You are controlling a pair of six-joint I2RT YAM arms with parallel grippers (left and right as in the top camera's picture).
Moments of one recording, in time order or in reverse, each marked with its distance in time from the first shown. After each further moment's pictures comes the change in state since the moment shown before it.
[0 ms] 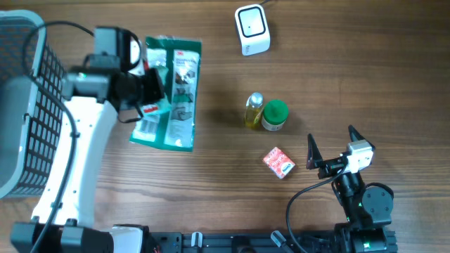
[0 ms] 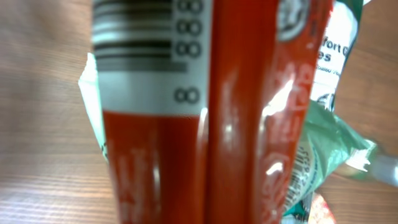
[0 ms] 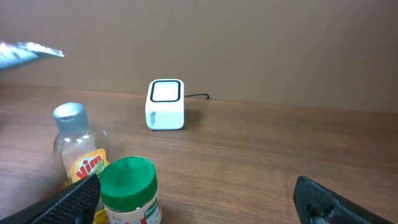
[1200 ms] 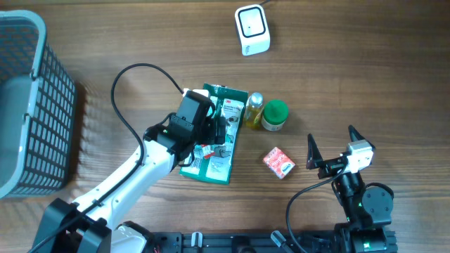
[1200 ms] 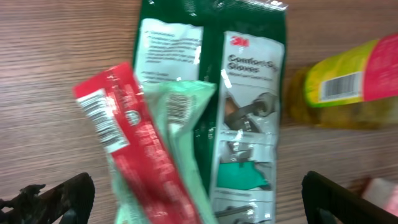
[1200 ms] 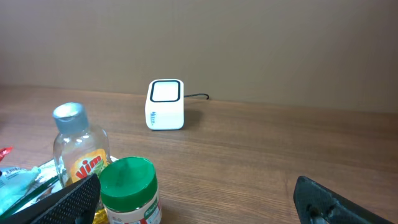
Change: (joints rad) left arm -0.424 -0.068 -0.593 0.646 -0.232 -0.069; right arm 0.000 0.000 0.000 0.000 0.000 0.000
